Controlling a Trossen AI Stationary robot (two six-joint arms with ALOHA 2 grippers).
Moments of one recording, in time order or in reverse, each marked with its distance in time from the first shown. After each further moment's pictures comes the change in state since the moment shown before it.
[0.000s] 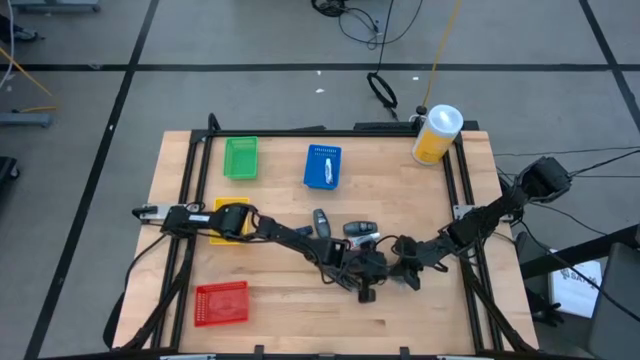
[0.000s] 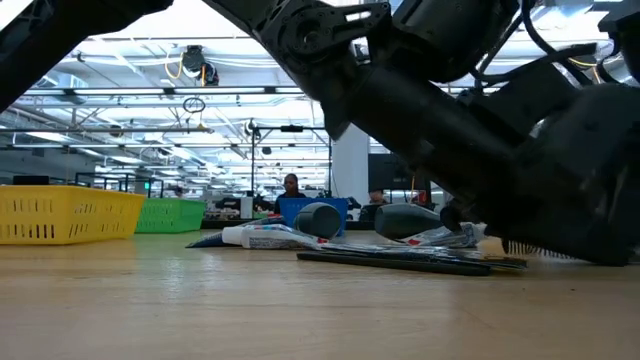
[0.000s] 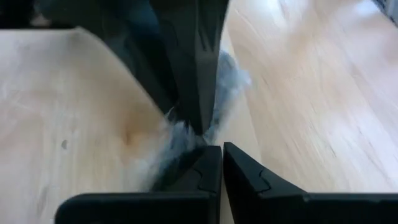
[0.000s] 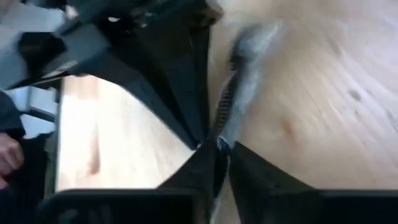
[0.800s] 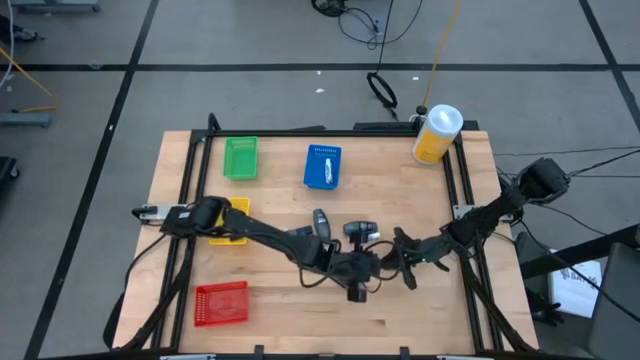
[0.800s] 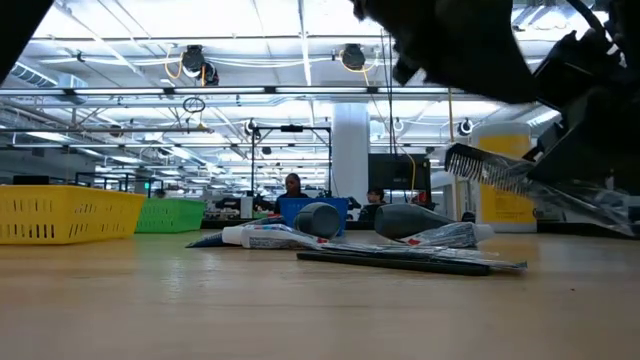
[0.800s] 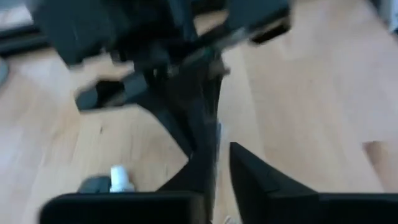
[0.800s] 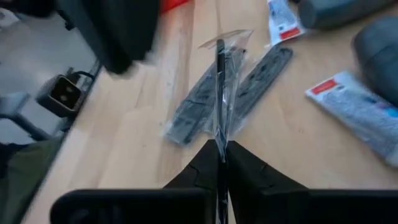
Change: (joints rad) left arm -0.071 -0.267 0.001 -0.261 -0.312 0.167; right arm -0.018 0.025 0.001 0.277 0.176 -0.395
